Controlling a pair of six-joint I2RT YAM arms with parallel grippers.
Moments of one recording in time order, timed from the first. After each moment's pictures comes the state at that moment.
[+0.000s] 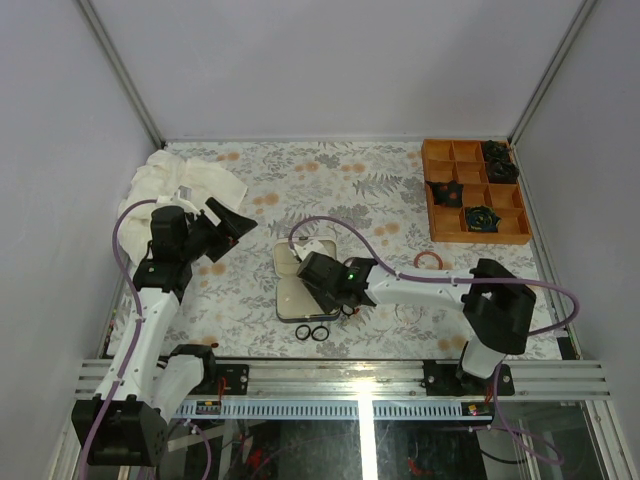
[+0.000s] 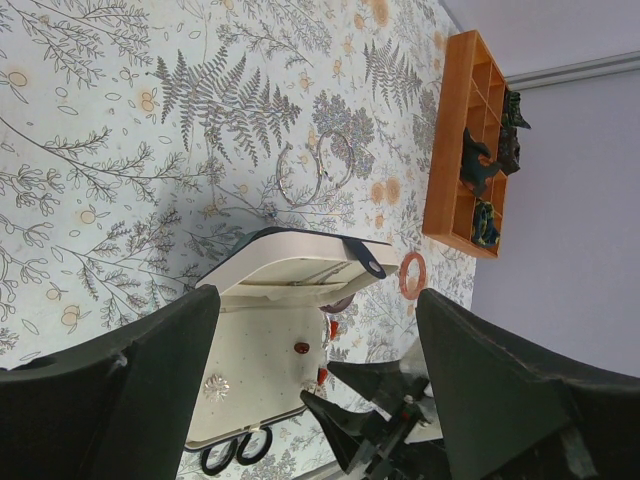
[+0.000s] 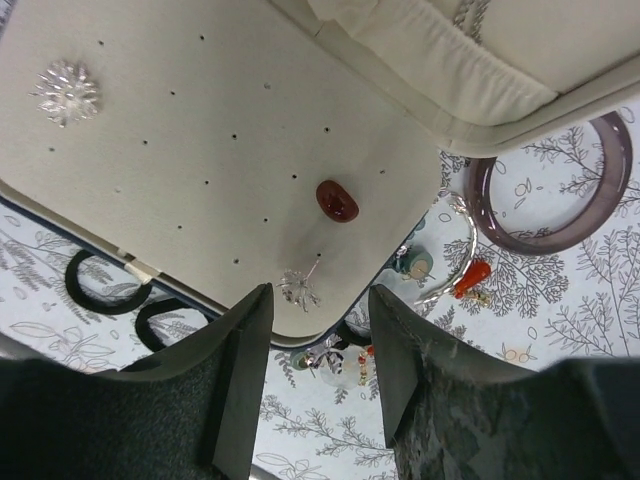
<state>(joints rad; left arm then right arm) -0.01 0.89 0.73 -0.34 0.41 -0.82 1.13 1.67 1.12 -0.53 0.28 0.37</state>
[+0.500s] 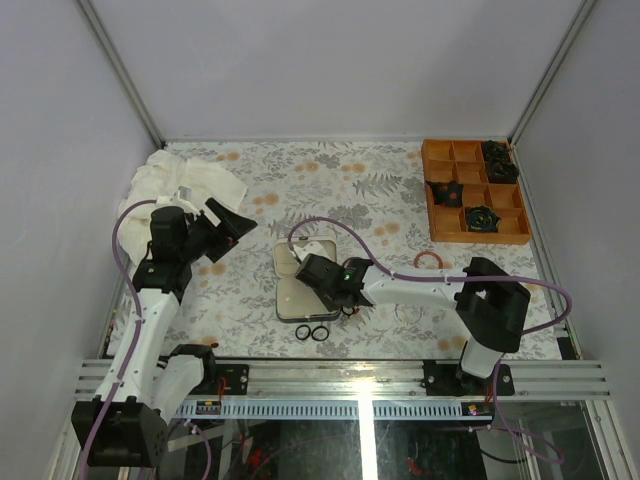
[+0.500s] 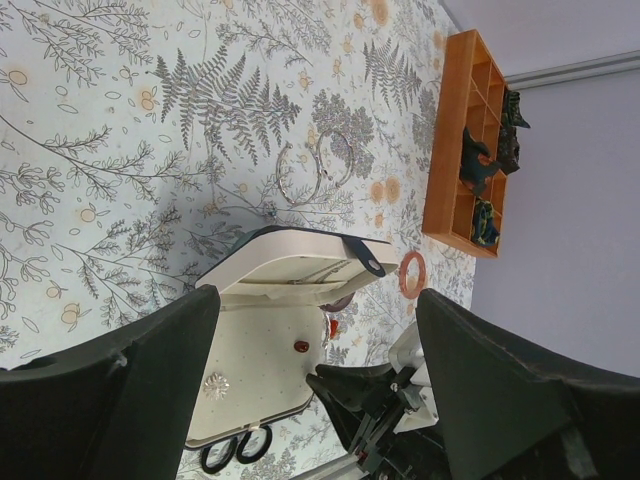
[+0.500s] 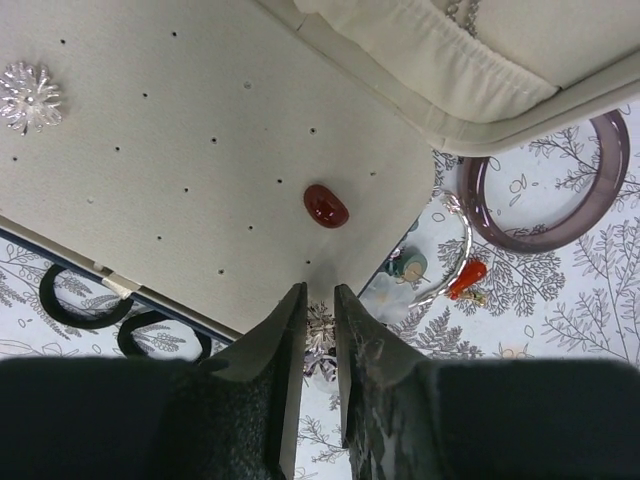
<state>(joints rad) -0.01 0.88 0.73 -0.34 0.41 -0.82 1.14 1.72 1.12 -0.53 0.31 0.38</state>
